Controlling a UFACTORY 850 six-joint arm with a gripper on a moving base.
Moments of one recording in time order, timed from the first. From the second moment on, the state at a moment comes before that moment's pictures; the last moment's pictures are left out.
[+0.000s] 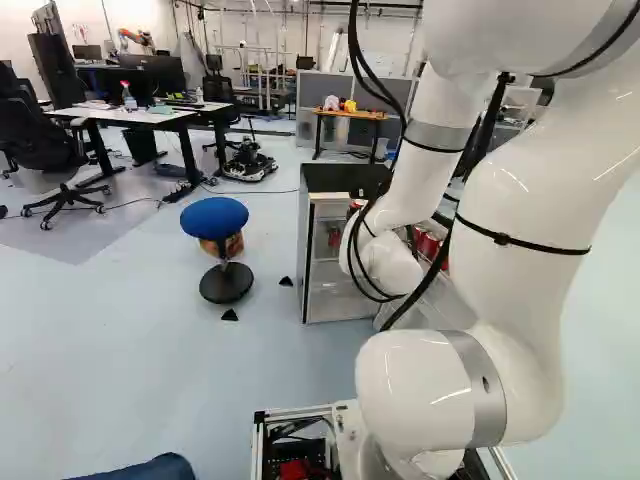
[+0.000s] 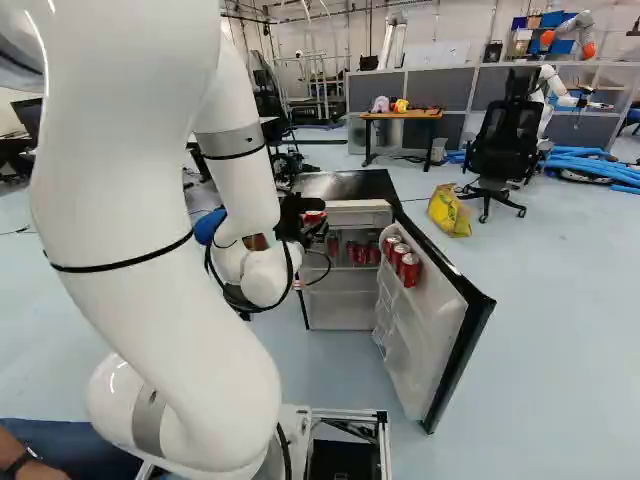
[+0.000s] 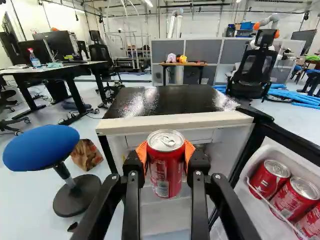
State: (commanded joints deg) arm -6.0 -10.1 -15.3 0.3 75.2 0.0
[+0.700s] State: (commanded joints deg) arm -5.7 -7.9 -18.8 0.3 71.5 0.0
